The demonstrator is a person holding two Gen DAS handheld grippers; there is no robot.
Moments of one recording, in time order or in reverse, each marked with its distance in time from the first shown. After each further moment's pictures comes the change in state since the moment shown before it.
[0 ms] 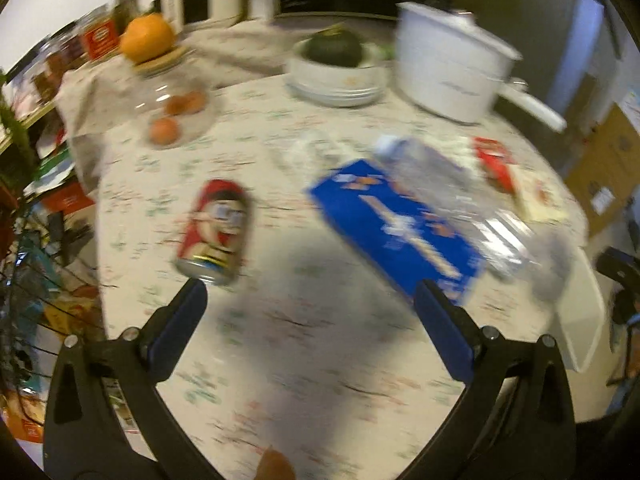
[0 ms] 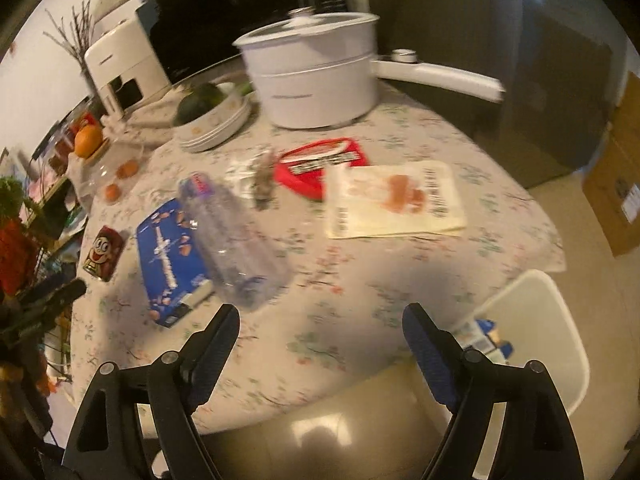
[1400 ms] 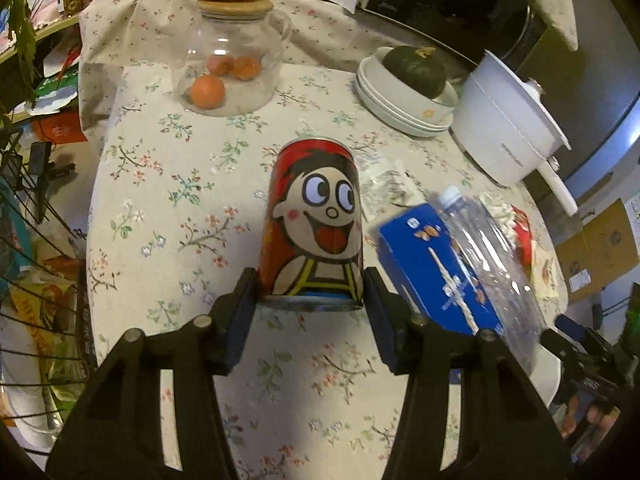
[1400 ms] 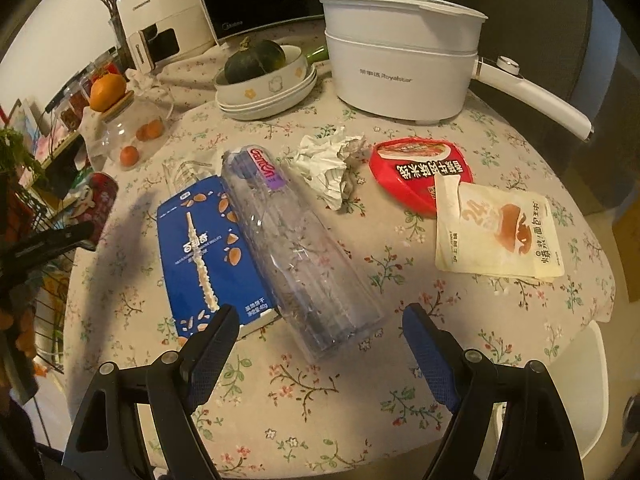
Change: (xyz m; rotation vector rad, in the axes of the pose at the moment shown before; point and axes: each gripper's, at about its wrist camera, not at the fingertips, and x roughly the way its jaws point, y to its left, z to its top) left arm 0.025 0.072 0.016 -0.260 0.041 -0.143; right arm 0.064 0.073 0.022 -0.137 0.058 0.013
